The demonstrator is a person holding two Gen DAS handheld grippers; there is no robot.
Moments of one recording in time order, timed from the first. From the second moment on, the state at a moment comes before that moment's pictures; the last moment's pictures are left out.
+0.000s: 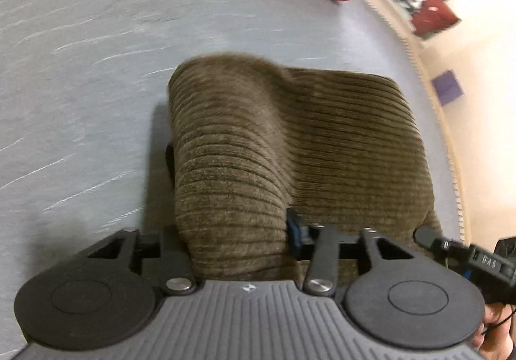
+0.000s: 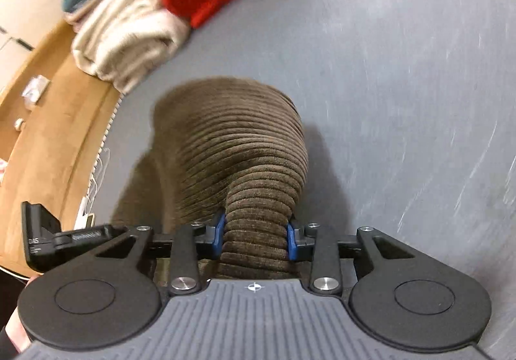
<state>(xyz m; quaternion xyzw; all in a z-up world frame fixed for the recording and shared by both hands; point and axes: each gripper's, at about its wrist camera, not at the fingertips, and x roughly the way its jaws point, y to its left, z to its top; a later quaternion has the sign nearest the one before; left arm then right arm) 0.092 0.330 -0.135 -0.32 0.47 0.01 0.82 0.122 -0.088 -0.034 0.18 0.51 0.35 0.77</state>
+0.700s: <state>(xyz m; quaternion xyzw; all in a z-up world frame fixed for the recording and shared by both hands) 0.191 0.191 -0.079 -0.24 0.42 0.02 0.87 0.241 -0.273 0.004 0.07 0.45 0.17 0.87</state>
